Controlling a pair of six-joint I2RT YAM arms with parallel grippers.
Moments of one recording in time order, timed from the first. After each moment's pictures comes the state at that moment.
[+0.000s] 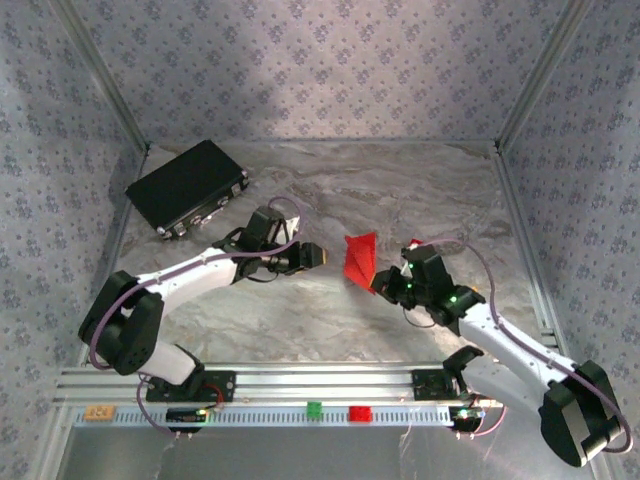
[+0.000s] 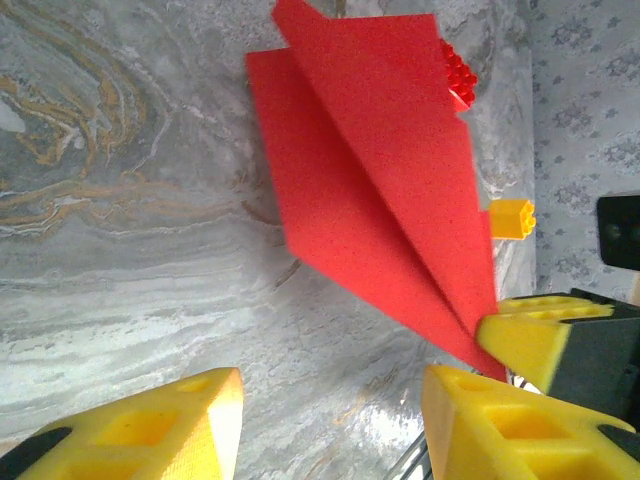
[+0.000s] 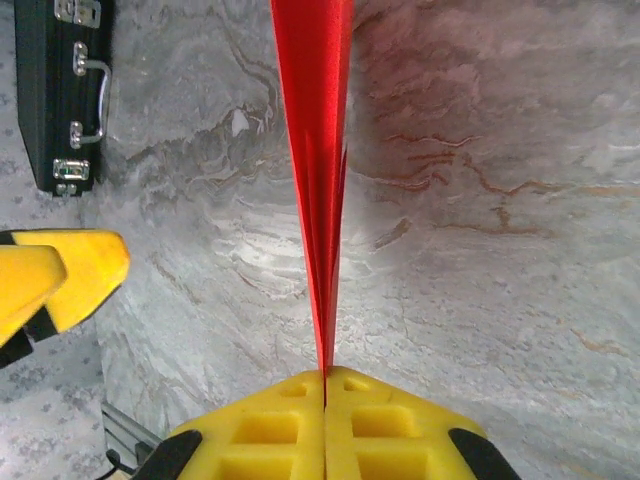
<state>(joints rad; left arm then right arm) -0.65 1.47 0.84 -0.16 0.51 -0.79 0.54 0.89 0.44 -0.25 -0.29 1.02</state>
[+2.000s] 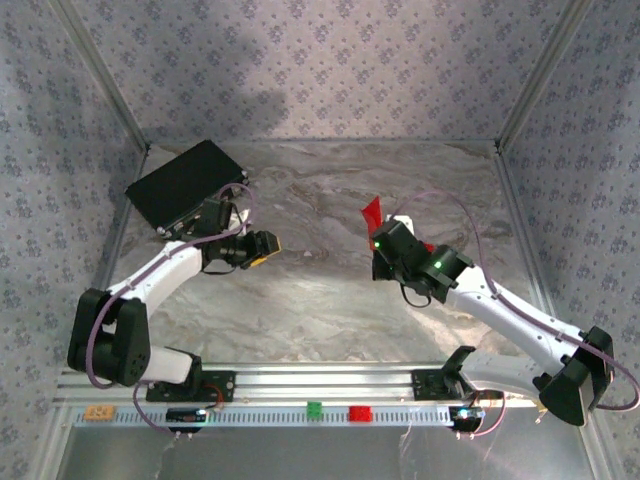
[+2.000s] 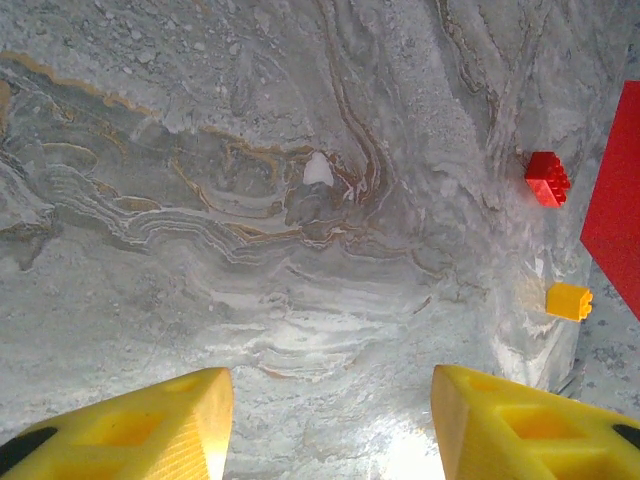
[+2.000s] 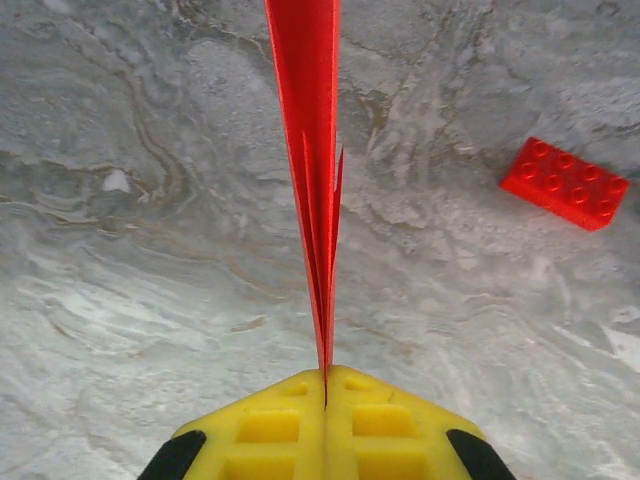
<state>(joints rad) -0.31 1.37 0.84 -0.43 0.55 -0.65 0.78 1.12 0.97 -0.82 0.34 0.60</state>
